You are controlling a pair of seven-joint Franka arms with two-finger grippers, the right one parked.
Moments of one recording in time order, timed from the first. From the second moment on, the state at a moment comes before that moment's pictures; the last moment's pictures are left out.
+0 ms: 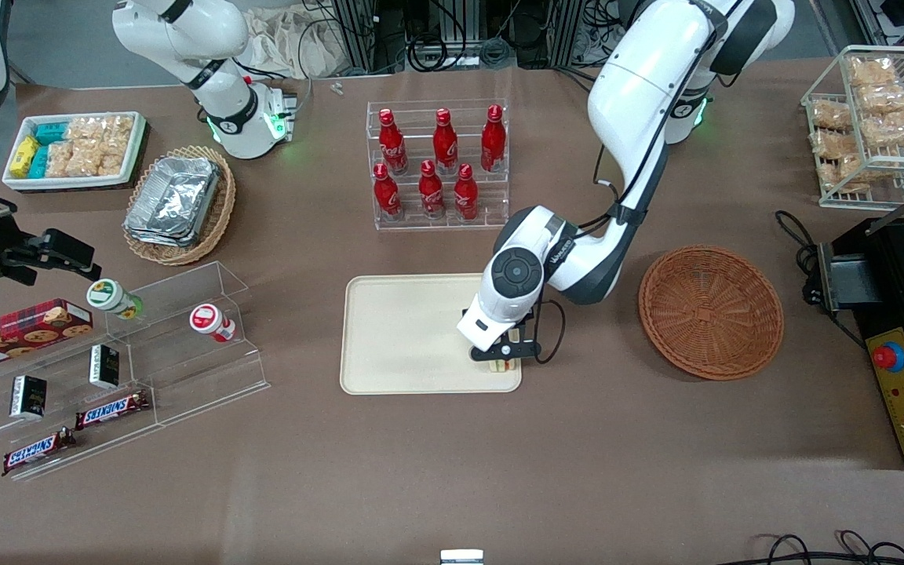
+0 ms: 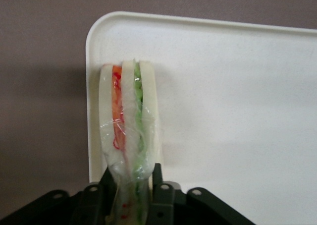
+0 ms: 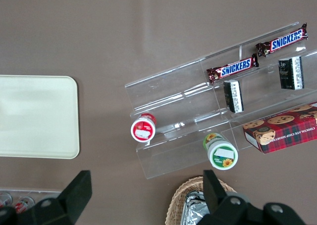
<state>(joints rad) -0.62 0.74 -0.05 -1.46 -0.09 2.18 -0.68</state>
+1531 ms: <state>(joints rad) -0.29 0.30 0.17 -1.46 0.02 1.74 -0.69</state>
